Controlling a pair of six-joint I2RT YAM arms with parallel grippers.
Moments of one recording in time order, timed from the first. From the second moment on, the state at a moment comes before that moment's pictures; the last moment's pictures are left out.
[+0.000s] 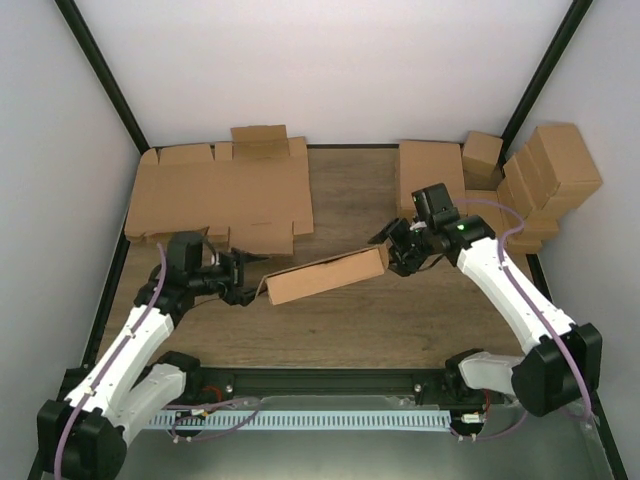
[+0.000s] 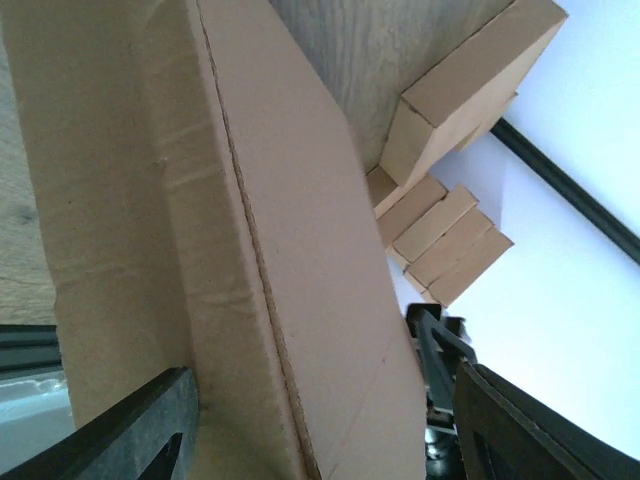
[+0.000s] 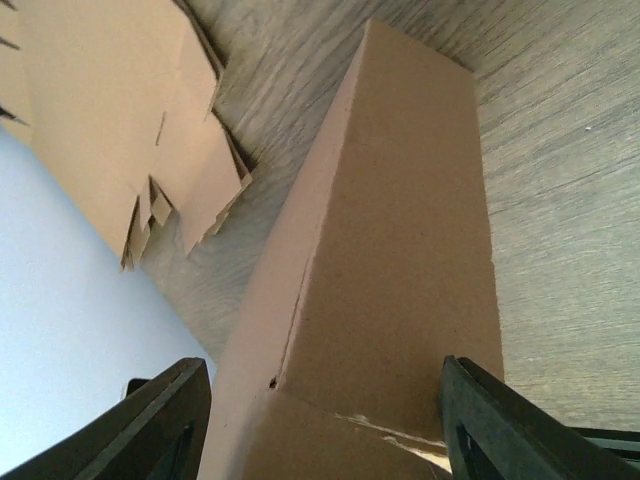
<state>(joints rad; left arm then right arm) -0.28 0.85 0.60 -0.44 0.74 -1.74 0.39 1.22 1.08 -0.85 -0.46 1.22</state>
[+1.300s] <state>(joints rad) -0.03 1.16 0.75 -0.20 0.74 -1.69 0.32 1.64 1.42 -0.68 -0.59 1.27</state>
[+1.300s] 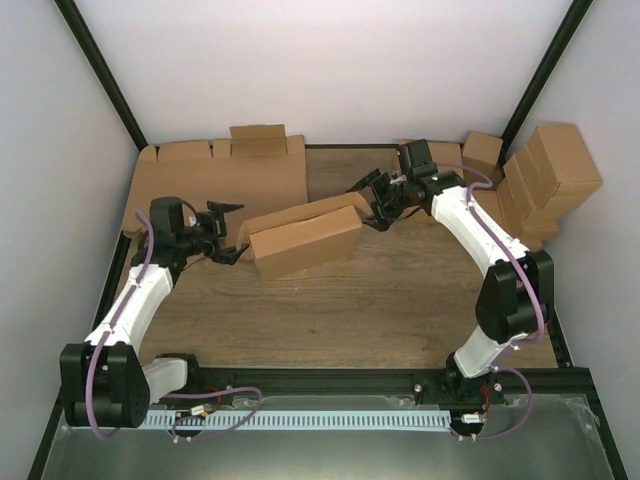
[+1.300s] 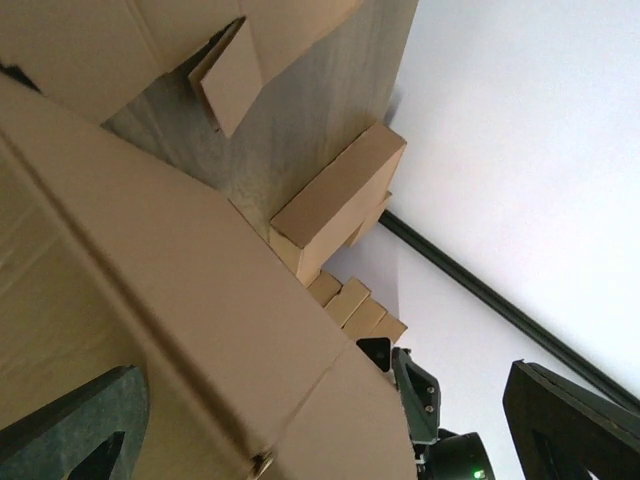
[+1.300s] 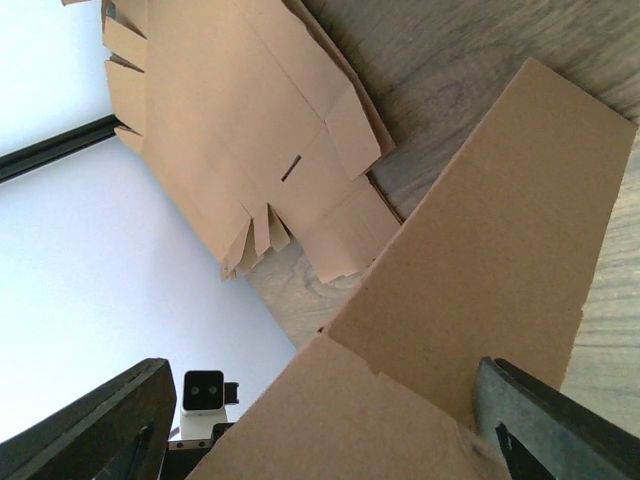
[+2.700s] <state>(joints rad) -0.14 1.15 1.16 -0.70 0.44 -0.66 0.26 1.61 1.36 -0.56 -0.59 0.95</state>
